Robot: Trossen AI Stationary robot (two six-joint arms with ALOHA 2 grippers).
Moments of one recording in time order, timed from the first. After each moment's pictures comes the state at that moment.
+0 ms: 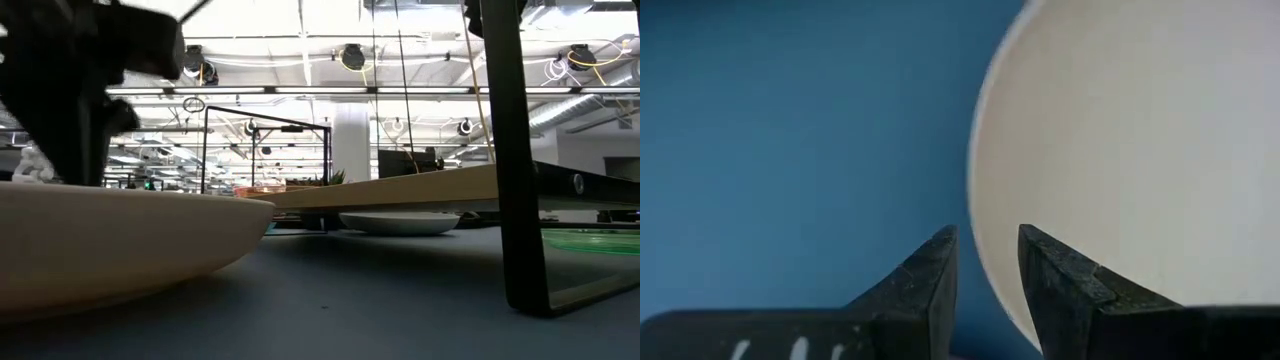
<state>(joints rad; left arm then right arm) -0.48 1.57 0.94 -0.61 -0.02 -0.74 0.17 1.07 1.04 -0.71 -0.05 0.50</state>
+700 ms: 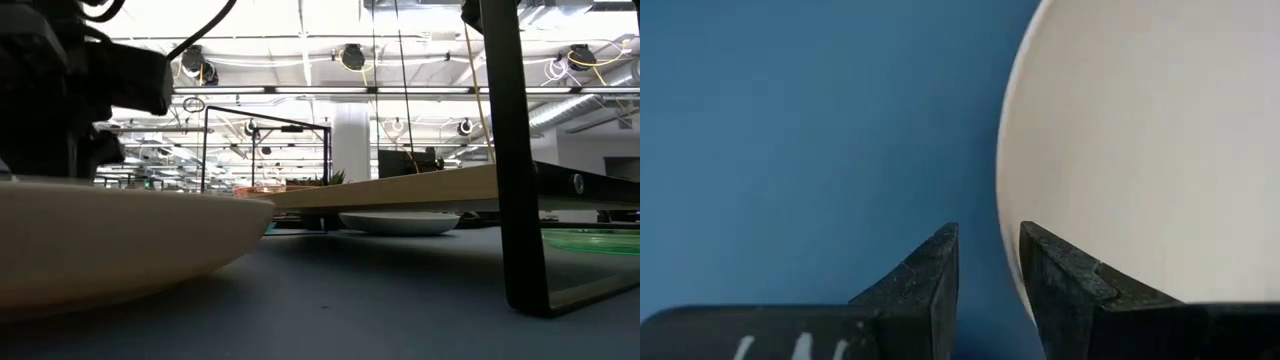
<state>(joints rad) -0.47 1.55 0.81 -0.46 0.00 -0.80 0.17 1.04 1.04 -0.71 -0.02 0.32</state>
